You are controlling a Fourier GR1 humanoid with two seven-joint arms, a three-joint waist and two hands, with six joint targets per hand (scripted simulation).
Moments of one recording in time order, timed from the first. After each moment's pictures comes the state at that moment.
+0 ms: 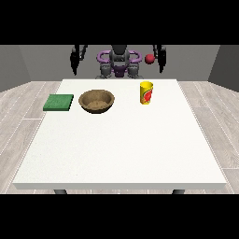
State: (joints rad) left arm 0.00 0.12 -0.01 -1.58 0.02 -0.01 -0.02; right arm -0.01 -0.11 -0.01 -1.57 0.02 0.03 0.00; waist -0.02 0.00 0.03
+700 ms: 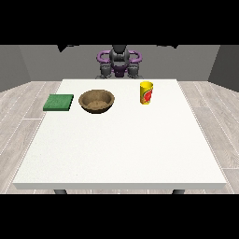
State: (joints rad) left arm -0.08 0.21 0.19 -1.69 0.24 -0.08 0.12; right arm 0.01 -0.22 -0.17 -1.68 -0.21 0.18 0.08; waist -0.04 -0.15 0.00
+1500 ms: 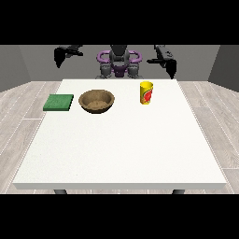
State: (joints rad) left arm -0.20 0.17 0.24 -1.38 0.16 -0.10 -0.32; right arm -0.09 -0.22 -0.22 -1.61 -0.22 0.24 -0.09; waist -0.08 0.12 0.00
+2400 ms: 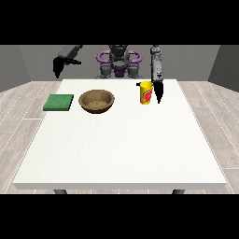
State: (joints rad) left arm -0.39 0.10 0.24 -0.81 0.05 0.01 -0.76; right arm -0.14 -0.22 -0.23 -1.47 -0.19 0.29 -0.24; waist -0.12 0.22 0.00
